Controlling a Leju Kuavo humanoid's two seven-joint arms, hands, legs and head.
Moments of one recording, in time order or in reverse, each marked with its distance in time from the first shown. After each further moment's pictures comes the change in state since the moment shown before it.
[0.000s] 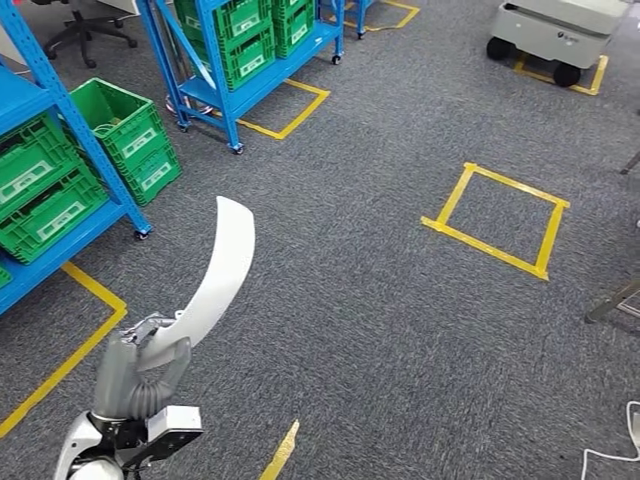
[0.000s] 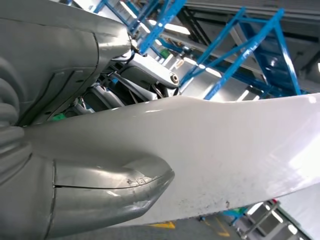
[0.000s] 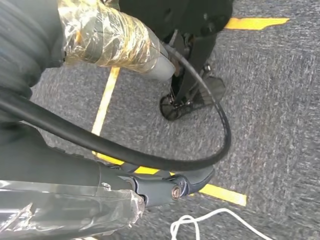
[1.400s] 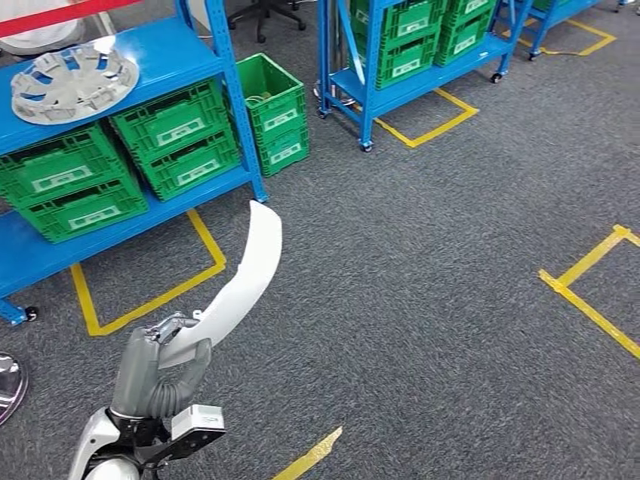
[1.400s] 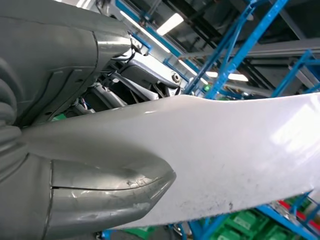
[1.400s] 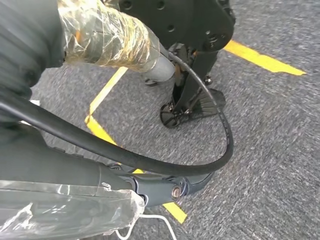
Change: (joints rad) left arm -0.030 -0.025 -0.044 0.013 -0.065 -0.026 0.035; right arm 0.044 0.003 0.036 -0.108 -0.071 0.150 0.056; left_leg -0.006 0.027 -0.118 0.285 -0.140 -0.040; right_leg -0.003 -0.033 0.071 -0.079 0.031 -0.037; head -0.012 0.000
